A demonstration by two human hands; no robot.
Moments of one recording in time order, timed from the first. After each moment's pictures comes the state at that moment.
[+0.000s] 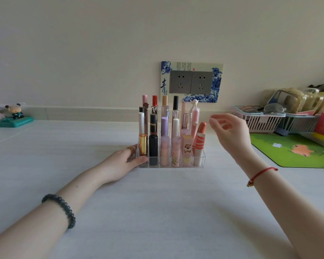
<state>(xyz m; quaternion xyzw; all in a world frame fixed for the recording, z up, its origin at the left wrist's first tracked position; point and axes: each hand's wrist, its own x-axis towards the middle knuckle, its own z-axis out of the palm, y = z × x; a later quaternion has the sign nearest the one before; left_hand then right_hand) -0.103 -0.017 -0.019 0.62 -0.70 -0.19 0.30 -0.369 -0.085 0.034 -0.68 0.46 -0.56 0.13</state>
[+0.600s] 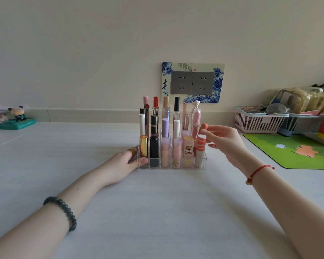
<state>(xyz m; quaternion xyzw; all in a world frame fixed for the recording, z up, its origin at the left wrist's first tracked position) -0.107 -0.016 -0.015 0.63 -0.70 -0.16 0.30 -0.366 -0.095 0.022 -0.64 0.44 -0.50 0.38</state>
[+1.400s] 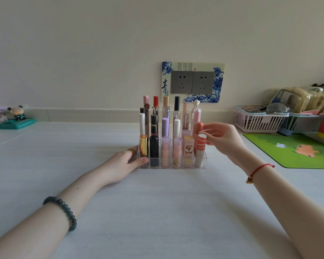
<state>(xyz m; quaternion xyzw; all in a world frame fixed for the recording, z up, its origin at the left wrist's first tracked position) -0.104 -0.018 -0.018 0.63 -0.70 -0.16 0.30 -0.364 -0.096 0.025 -0.70 0.42 -0.48 0.33</state>
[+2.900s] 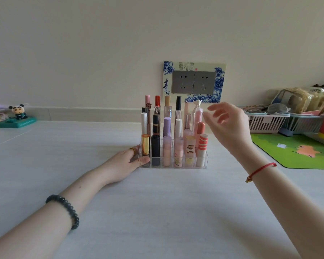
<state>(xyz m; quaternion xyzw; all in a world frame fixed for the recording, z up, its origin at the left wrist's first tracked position) -0.104 -0.017 -0.017 0.63 -0.70 -0.17 0.29 -0.354 -0.077 0.052 -0.70 0.43 -0.57 0.04</state>
